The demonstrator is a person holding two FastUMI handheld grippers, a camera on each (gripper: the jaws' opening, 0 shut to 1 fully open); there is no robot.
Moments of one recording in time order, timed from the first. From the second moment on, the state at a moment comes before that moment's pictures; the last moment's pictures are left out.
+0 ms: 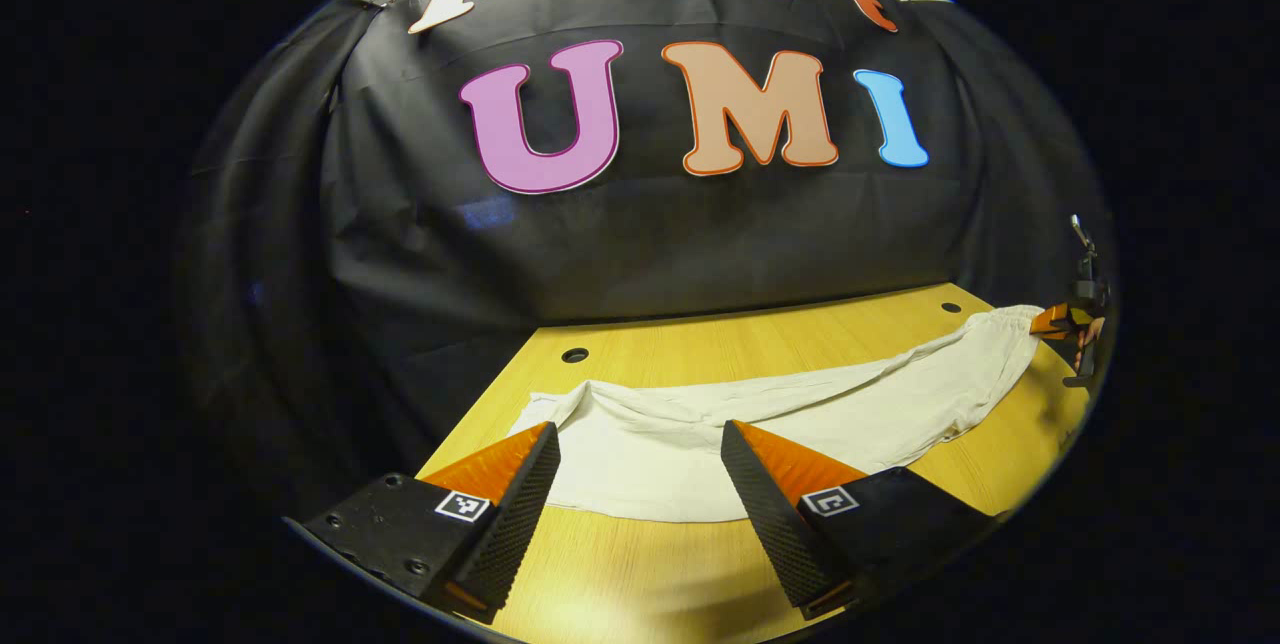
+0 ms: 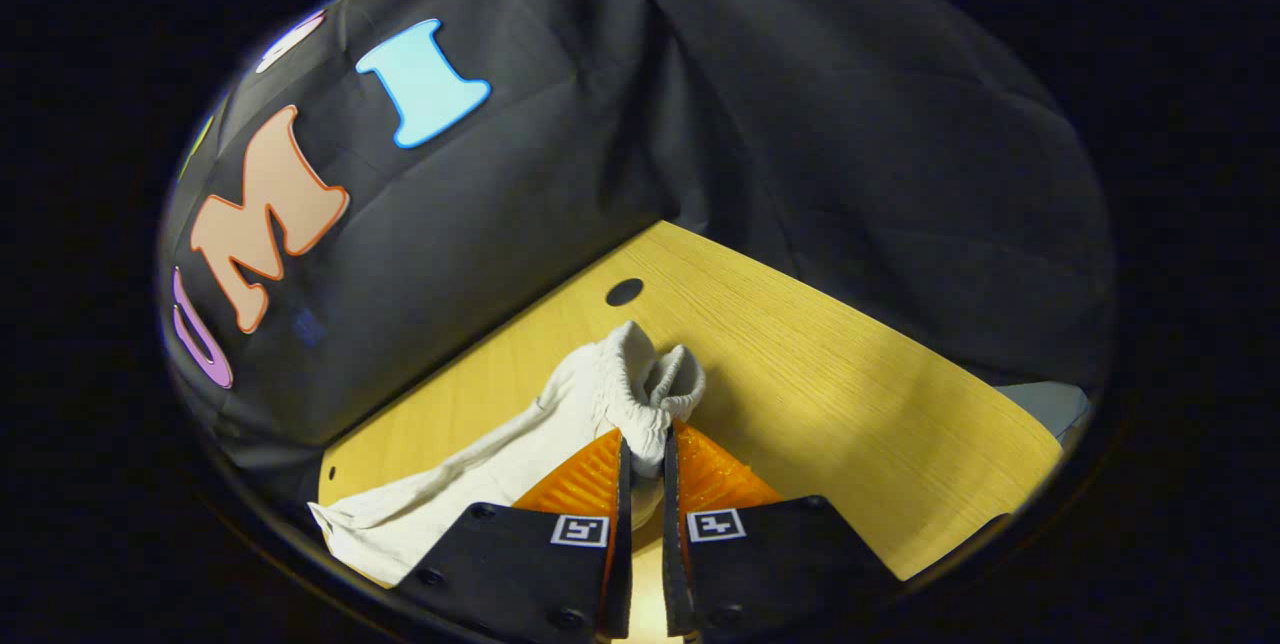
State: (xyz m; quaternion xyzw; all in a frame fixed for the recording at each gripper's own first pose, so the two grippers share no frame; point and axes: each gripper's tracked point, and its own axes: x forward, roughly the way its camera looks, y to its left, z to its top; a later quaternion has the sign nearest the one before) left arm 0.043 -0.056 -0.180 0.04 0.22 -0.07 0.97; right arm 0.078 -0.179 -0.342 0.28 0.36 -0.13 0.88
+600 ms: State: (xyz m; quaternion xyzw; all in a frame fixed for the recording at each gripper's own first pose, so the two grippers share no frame) left arm 0.066 -0.011 -0.190 0.03 0.21 -0.09 0.97; right arm 0.113 -0.007 -0.215 0.23 0.28 0.03 0.93
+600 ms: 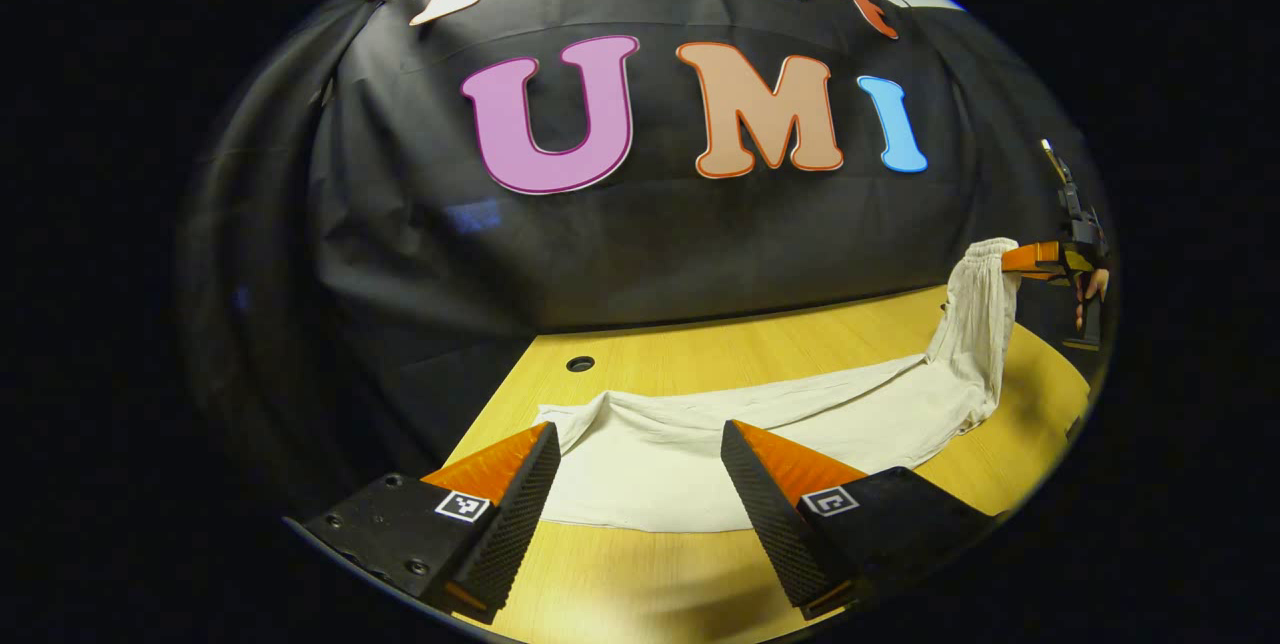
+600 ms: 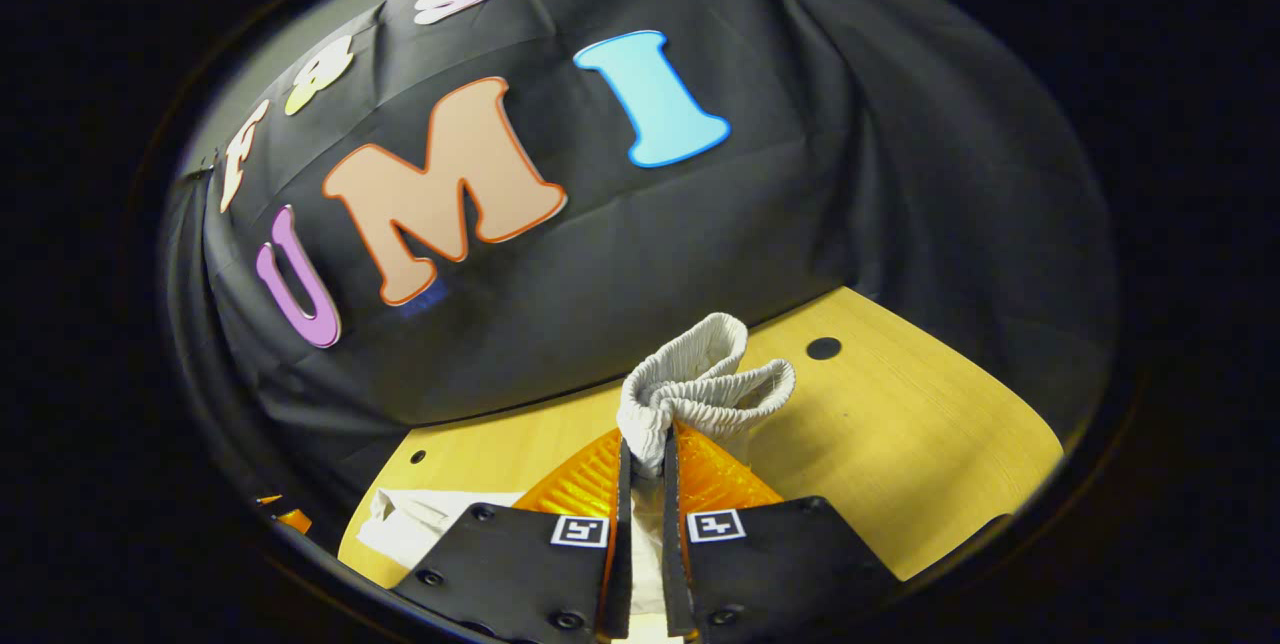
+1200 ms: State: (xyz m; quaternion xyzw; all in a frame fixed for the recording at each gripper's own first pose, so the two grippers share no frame) left arm 0.067 0.066 -0.213 0.02 0.23 -0.07 0.97; right arm 0.098 0.163 -0.222 0.19 0.30 0.12 0.93
